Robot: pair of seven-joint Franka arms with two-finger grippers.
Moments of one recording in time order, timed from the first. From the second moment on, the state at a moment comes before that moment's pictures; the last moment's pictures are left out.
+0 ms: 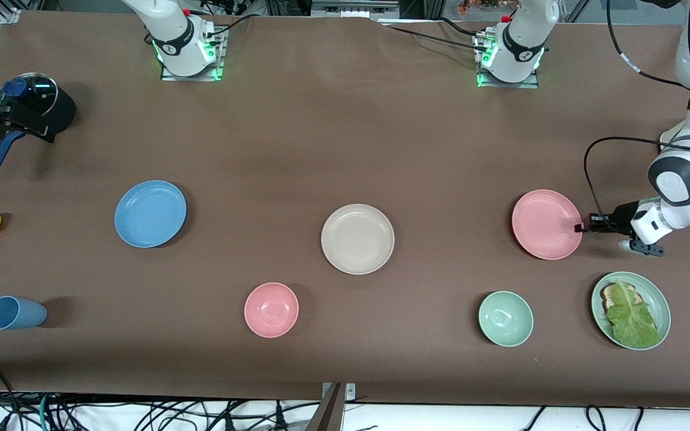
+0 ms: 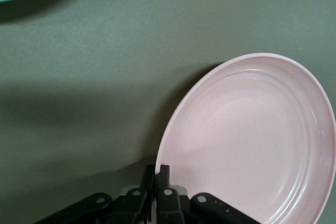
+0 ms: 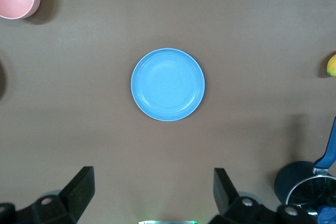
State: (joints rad) left arm 0.31 0.58 0.05 -1.86 -0.47 2.16 0.74; right arm 0.04 0.00 -0.12 -1.62 0.03 1.53 0.00
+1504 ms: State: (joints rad) left arm -0.28 0.34 0.04 -1.80 -0.36 2.11 -0.24; right arm 0.04 -0.01 -0.12 -1.62 0.03 1.53 0.00
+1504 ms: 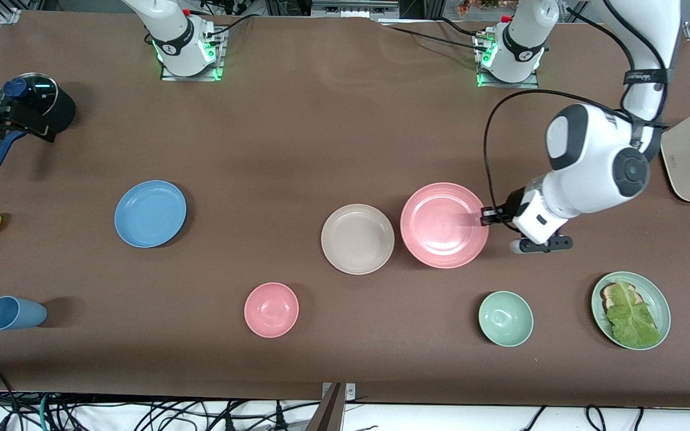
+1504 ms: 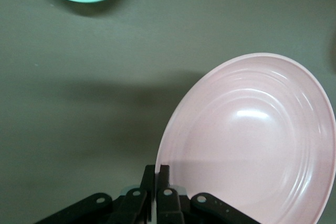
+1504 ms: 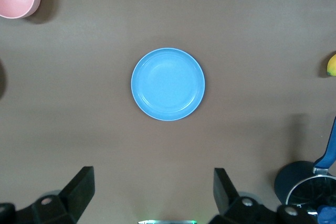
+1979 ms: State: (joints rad) left arm -0.45 0.40 0.04 -1.81 -0.35 2.27 -0.51; right arm 0.04 -0.01 -0.12 -1.62 0.03 1.53 0.00
